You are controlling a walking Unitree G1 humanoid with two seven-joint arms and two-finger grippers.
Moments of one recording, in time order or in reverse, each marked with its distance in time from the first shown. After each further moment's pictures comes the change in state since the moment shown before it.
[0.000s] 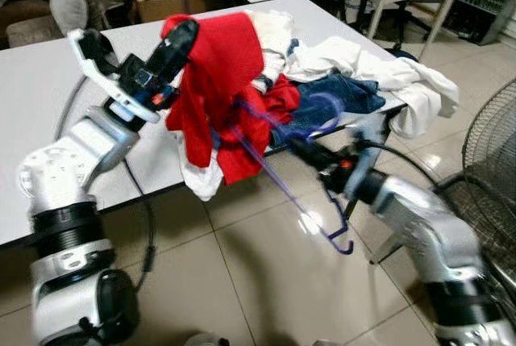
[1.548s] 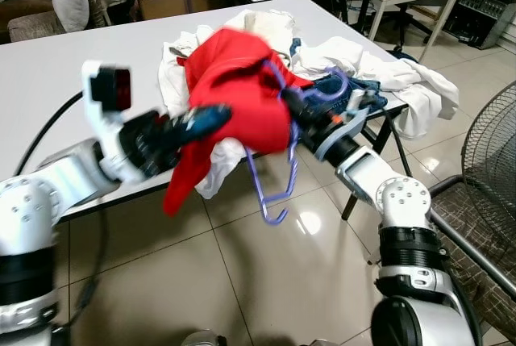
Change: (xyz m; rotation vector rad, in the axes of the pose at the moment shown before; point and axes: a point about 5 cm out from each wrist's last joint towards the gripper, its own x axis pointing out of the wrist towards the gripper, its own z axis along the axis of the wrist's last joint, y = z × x) left arm -0.040 -0.028 -0.035 0.185 0.478 -0.121; right arm 0.044 -0.010 0.032 0.888 -0.370 0.048
